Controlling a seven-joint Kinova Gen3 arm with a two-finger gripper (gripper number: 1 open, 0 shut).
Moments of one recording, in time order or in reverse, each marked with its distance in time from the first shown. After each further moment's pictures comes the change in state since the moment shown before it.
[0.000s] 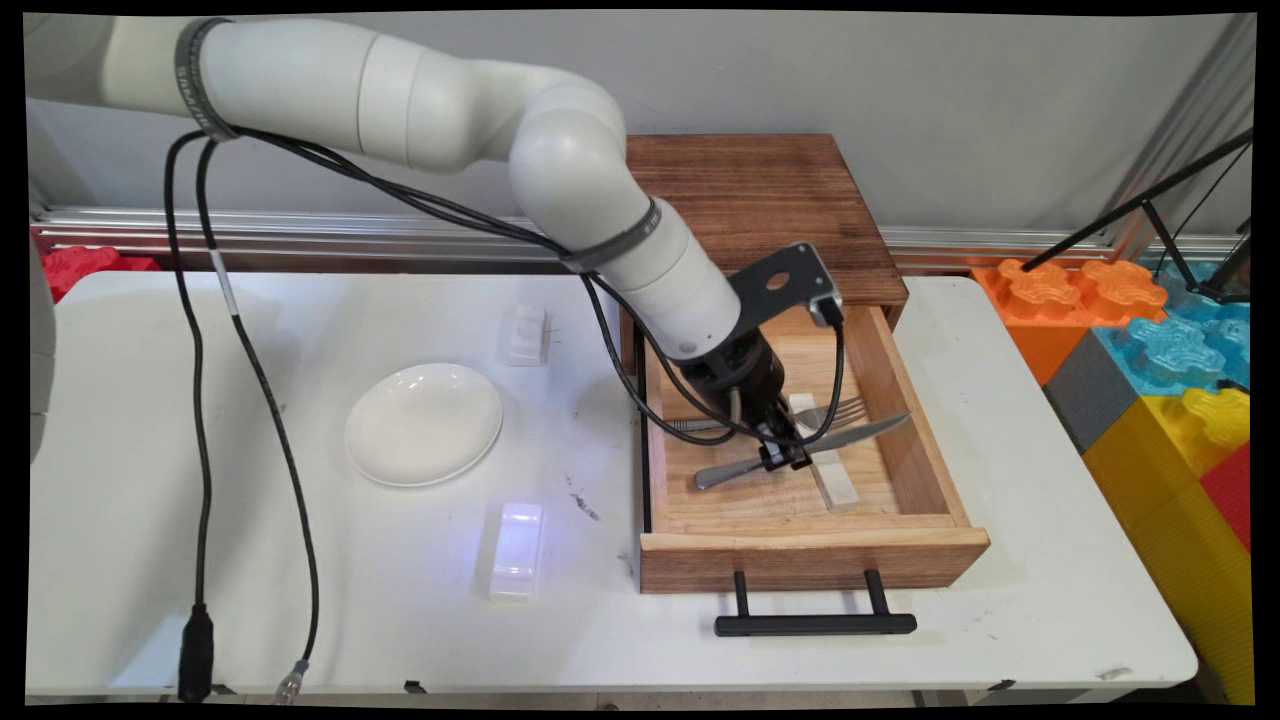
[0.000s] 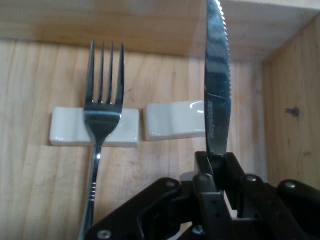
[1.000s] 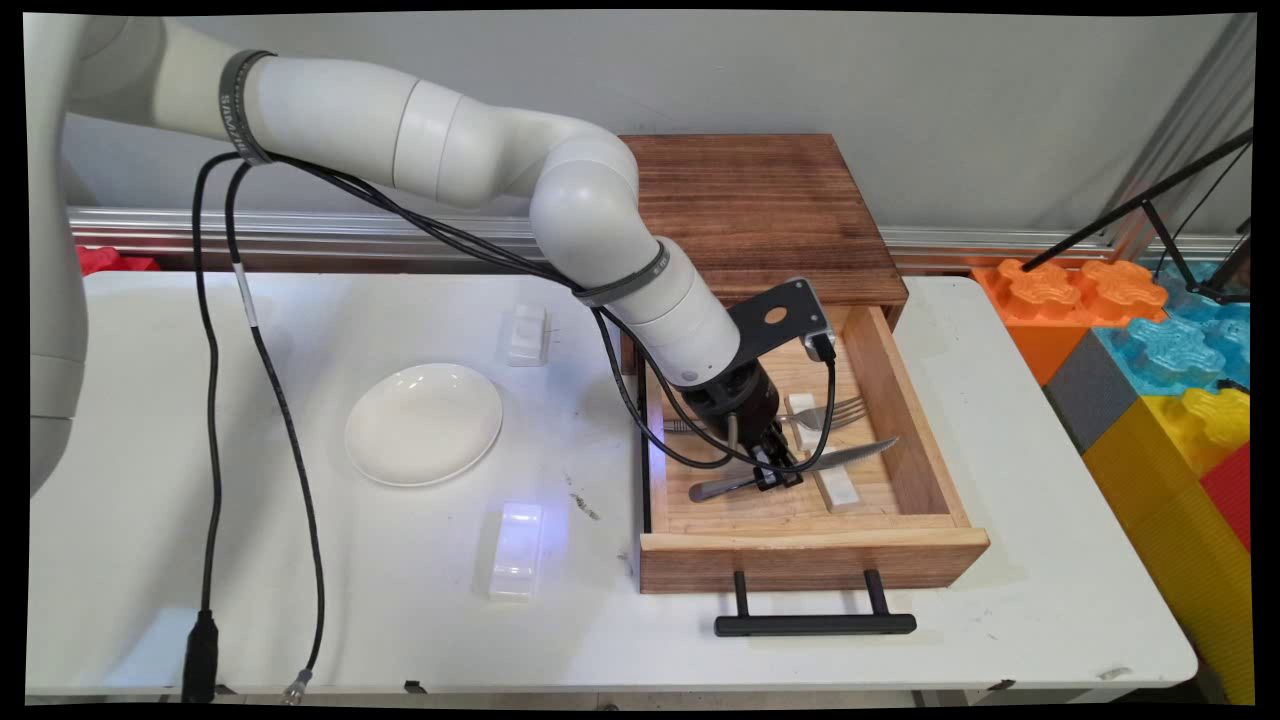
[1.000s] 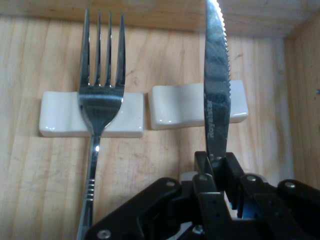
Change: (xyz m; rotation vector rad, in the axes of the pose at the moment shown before) arm -0.014 -0.007 0.033 0.000 -0.025 0.014
